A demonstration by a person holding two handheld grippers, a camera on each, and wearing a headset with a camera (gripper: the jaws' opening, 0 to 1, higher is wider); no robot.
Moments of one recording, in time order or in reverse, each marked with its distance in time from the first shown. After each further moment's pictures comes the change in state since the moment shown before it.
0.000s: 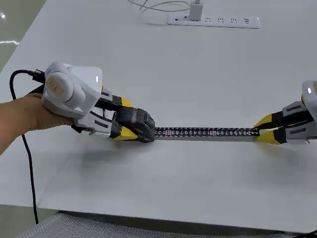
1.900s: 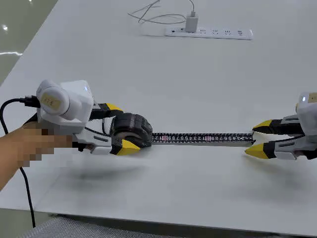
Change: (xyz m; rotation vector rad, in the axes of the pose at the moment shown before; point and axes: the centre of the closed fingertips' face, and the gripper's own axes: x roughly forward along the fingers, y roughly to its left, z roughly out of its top) left arm -0.010 -0.003 -0.005 -0.330 -0.061 0.228; right arm -0.005 0.003 0.000 0.343 -0.070 -0.206
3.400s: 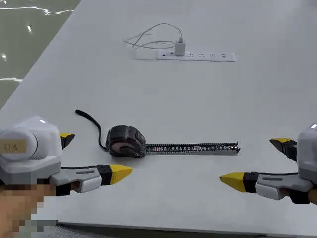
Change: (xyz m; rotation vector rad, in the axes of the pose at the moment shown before) left arm -0.074 -0.028 0.006 -0.341 -0.135 0.365; right arm -0.060 0.066 0.036 0.273 -0.214 -0.311
